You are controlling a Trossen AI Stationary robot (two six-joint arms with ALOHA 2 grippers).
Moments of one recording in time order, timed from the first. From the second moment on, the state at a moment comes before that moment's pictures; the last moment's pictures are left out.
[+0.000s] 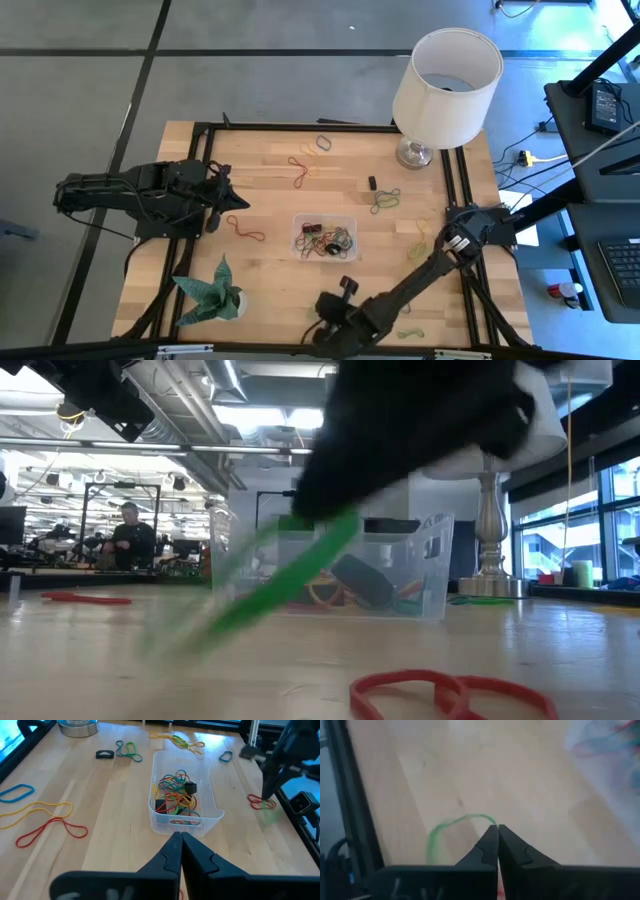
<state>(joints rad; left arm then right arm) 0.07 0.51 0.59 -0.60 0.12 -0.08 0.69 2.31 1.86 -0.71 0.60 1.04</state>
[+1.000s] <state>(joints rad) 0.07 0.51 0.59 -0.60 0.12 -0.08 0.32 2.31 2.09 -1.13 0.56 0.97</state>
